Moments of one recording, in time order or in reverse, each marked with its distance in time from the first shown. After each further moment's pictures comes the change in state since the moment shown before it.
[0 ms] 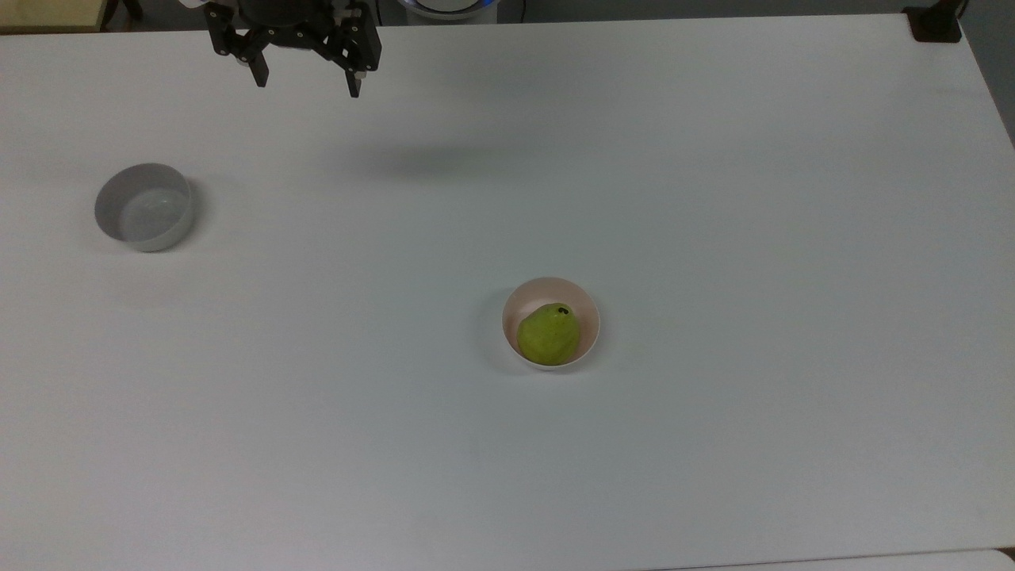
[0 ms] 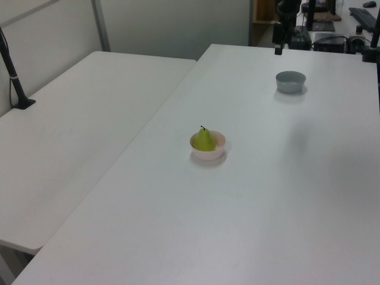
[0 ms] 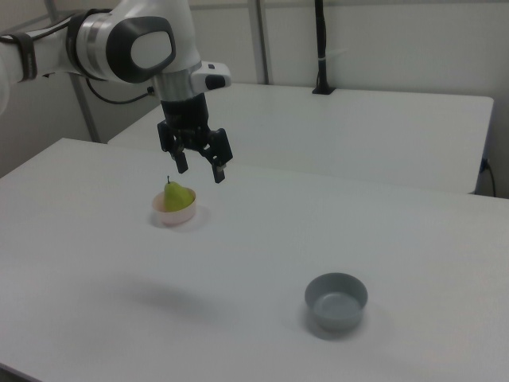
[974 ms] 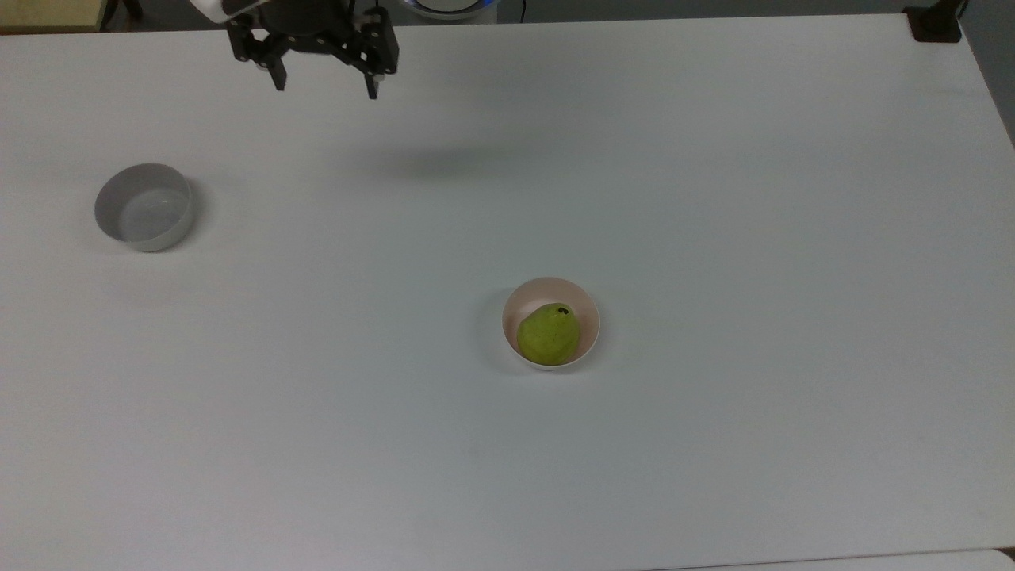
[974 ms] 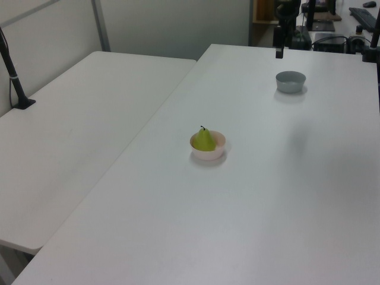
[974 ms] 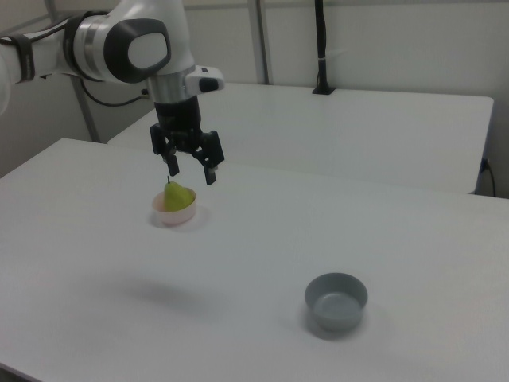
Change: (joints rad) arm 0.026 0.018 0.007 0.009 0.000 -0.032 0.000
